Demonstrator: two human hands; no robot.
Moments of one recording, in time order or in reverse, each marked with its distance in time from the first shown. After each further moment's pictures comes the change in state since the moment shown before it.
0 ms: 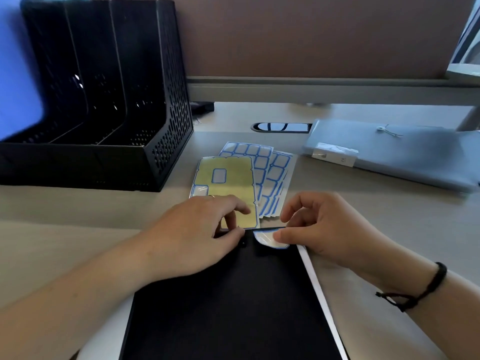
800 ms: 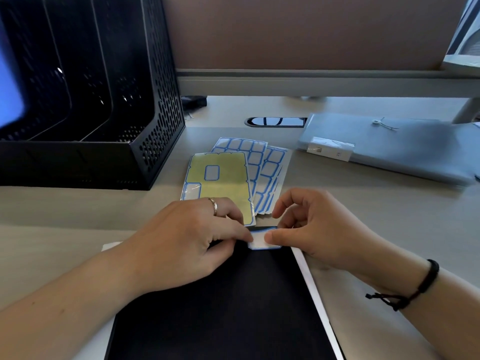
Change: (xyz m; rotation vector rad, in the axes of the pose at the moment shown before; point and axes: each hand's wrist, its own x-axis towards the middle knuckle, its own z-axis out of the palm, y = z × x) left_hand -0.006 -0.004 0.003 0.097 0.044 0.323; right_hand 0.002 0.003 0.004 -0.048 -0.020 -0.030
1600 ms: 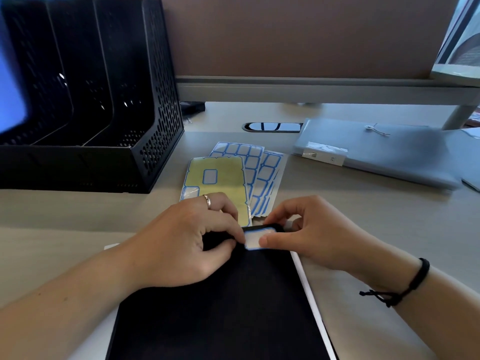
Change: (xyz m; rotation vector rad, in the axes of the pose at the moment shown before) left_hand 0.002 0.005 -0.002 -0.202 0.061 -0.030; right_hand -0.005 -0.007 -0.005 -0.056 -0.021 0.038
